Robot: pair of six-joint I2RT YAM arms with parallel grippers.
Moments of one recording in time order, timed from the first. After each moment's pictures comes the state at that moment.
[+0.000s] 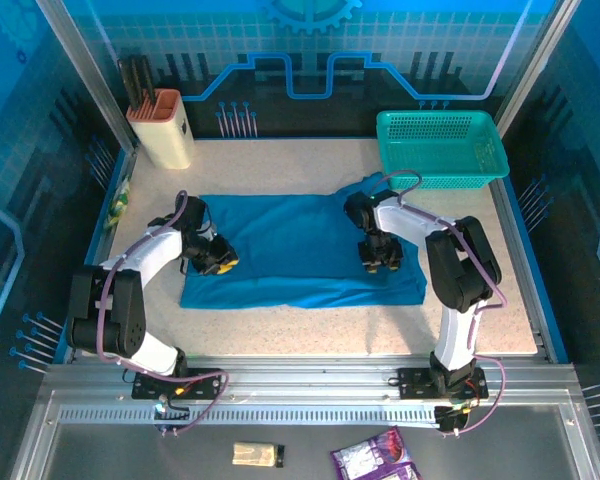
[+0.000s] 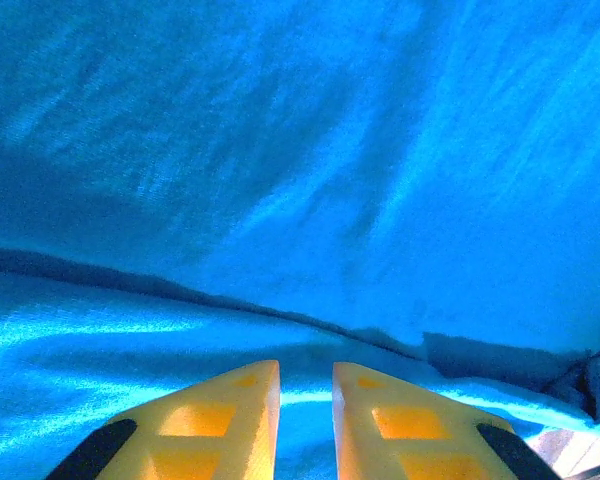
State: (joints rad) left arm -0.06 1.52 0.90 -0.68 0.43 -0.66; right arm 0.46 1.90 1.31 -1.15 0.20 0.47
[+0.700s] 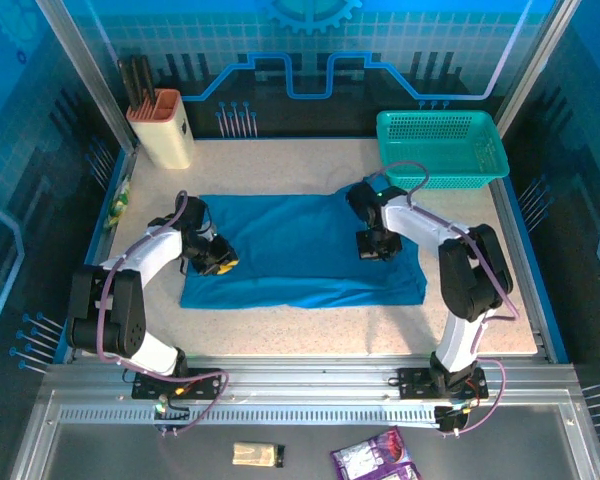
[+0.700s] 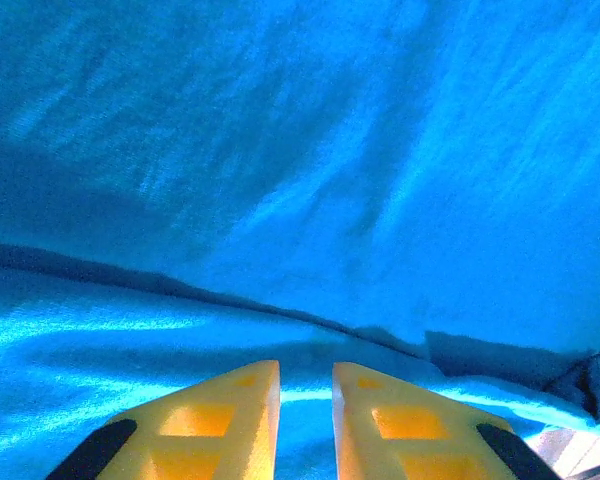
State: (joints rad) left arm -0.06 1.52 0.90 -0.69 0.43 -0.66; right arm 0.45 1.80 1.33 -1.05 0.17 0.42
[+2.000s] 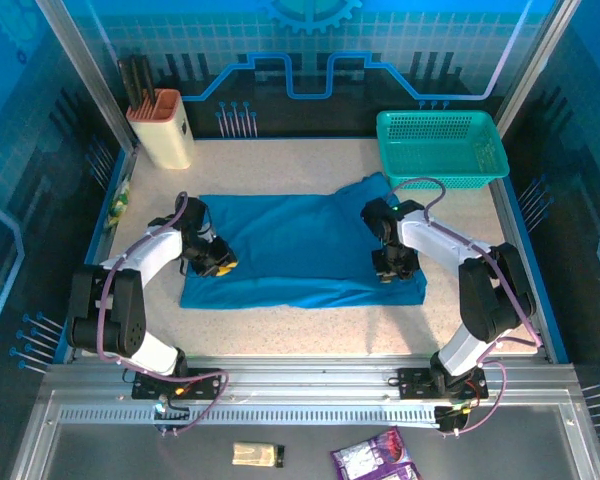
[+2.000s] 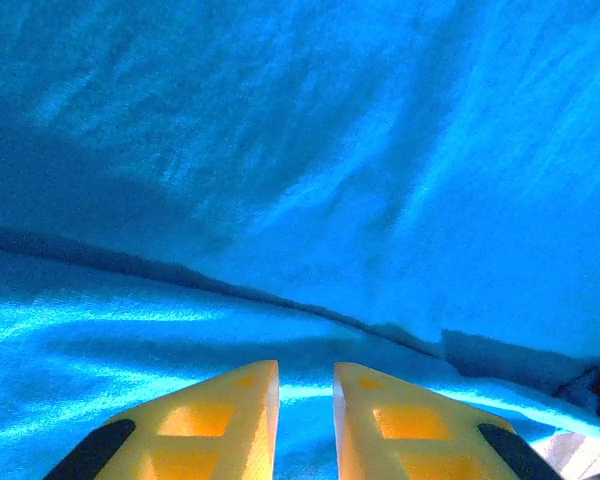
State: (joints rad) left arm -0.06 1.52 0.90 -0.71 0.41 -0.66; right arm 0.43 1.65 1.13 -1.14 0.14 0.44
